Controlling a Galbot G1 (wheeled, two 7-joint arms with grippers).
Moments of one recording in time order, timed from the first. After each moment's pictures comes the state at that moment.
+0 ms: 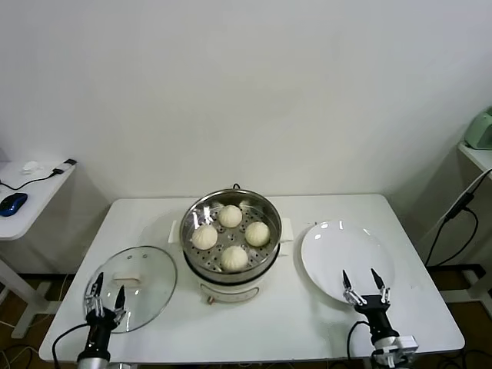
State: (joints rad) left arm 1.60 -1.30 -0.67 -1.64 1.03 -0.08 -0.46; right arm -1.48 1.27 0.58 1.58 0.34 0.32 -0.11
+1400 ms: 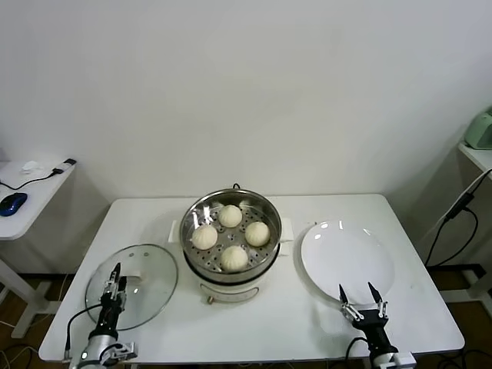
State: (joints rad) left arm 1.41 -1.27 -0.63 -1.45 1.22 -0.01 -0.42; right arm -1.56 1.31 0.60 1.63 0.28 0.30 -0.13
